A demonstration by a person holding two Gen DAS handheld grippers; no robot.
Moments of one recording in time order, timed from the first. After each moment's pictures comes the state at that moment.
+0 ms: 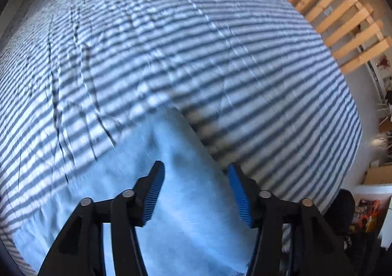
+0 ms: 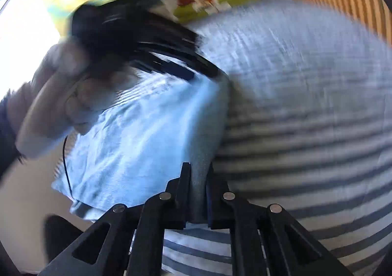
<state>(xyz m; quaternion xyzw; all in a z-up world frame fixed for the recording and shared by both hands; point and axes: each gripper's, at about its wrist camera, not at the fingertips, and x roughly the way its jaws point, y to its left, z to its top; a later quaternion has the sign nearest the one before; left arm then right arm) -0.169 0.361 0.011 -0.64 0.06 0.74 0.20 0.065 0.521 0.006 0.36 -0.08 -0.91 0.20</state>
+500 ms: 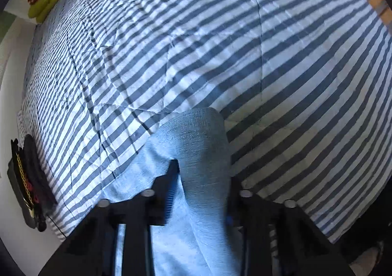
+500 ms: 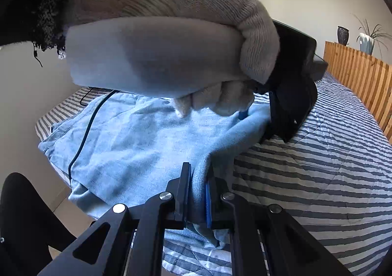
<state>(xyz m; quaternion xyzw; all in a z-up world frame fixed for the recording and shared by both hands) -0.164 0.383 0.000 -0.66 0.24 0.71 0.10 0.086 0.441 0.026 0.32 0.04 -0.92 0.20</state>
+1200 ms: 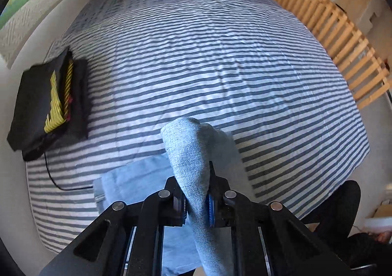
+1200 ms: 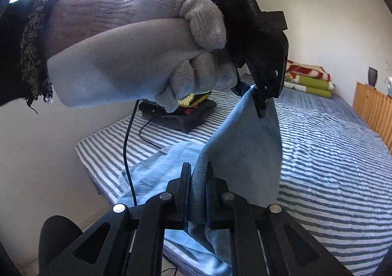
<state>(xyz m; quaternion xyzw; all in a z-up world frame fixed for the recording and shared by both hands) -0.069 0.079 0.152 -0.57 0.00 0.82 0.07 0.141 0.244 0.098 0.23 0.08 -0.92 0.29</state>
